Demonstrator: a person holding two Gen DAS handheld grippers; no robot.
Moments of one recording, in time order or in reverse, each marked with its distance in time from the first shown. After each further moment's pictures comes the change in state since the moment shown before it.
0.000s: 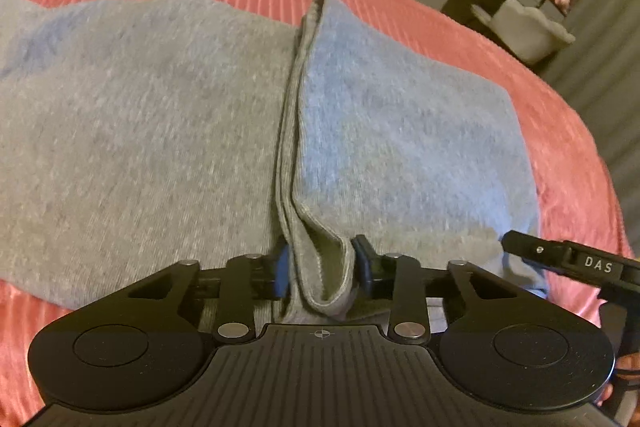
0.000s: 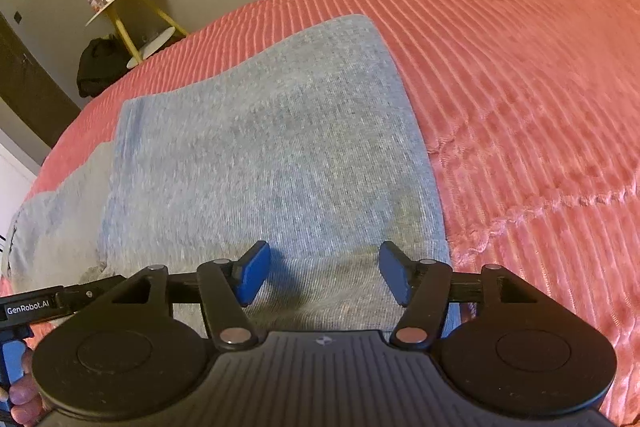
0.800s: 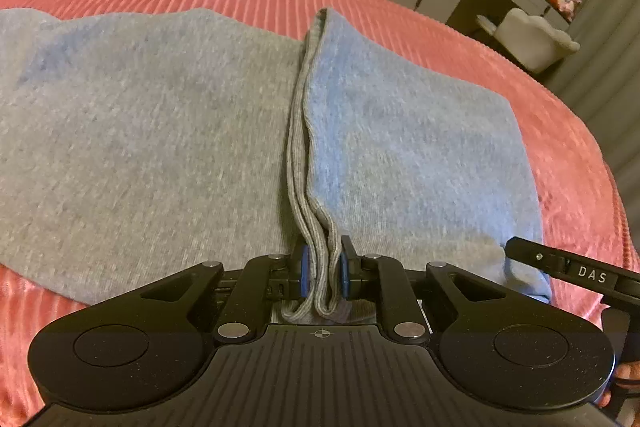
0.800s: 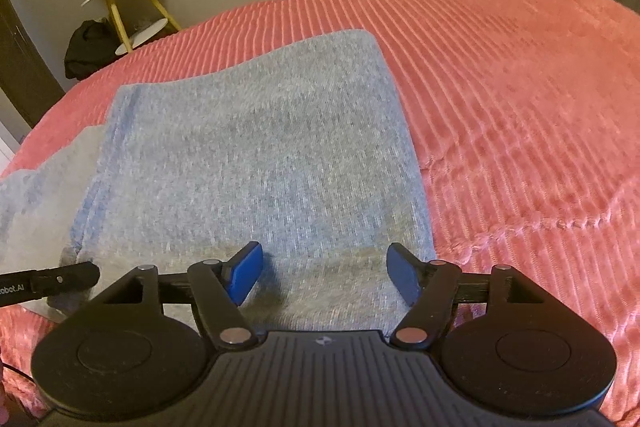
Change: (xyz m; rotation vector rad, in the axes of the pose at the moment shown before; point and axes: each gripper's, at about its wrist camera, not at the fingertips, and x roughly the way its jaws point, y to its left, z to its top) left arm -0.014 0.003 -0.008 -0.002 -0.044 0.027; right arm -0.008 0.012 -0.001 -0.091 -0.036 -0.094
